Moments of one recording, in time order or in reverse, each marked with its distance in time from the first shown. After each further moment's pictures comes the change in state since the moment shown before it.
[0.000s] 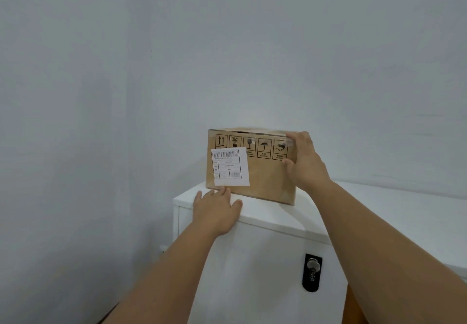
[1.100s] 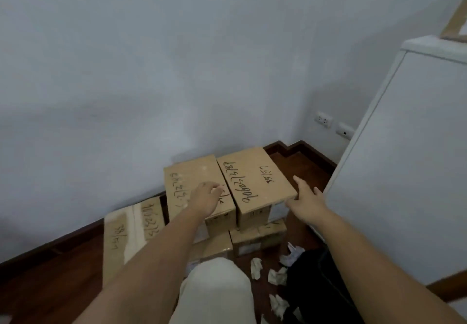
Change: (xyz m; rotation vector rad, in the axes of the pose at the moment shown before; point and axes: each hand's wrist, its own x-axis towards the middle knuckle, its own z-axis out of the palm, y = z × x) left_hand -0.479 -0.307 0.086 -0.387 -0.114 -0.926; right_hand -0.427 -0.166 0.216 0.051 -1.180 0.175
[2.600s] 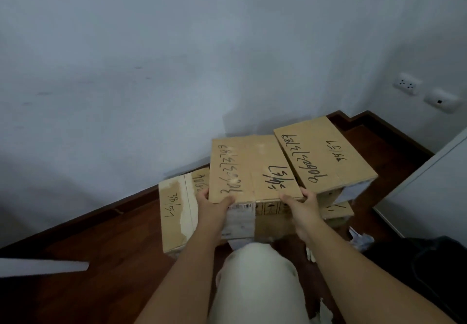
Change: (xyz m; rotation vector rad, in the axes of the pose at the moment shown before) left_hand -0.039 -0.149 -0.027 -0.908 0.308 -0.484; right_hand 0.035 -0.086 0.227 1.093 -0.088 0.294
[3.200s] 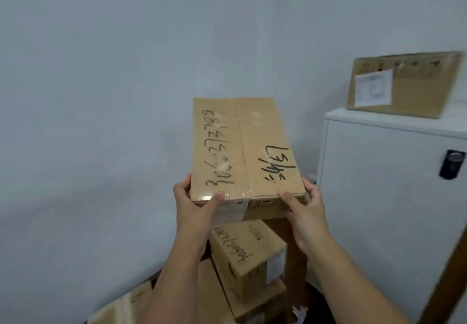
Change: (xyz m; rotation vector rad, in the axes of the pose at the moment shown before) left_hand -0.218 0.185 0.069 -0.212 -0.348 0.737; right_hand -0.201 -0.188 -0.140 0.404 -0.030 -0.703
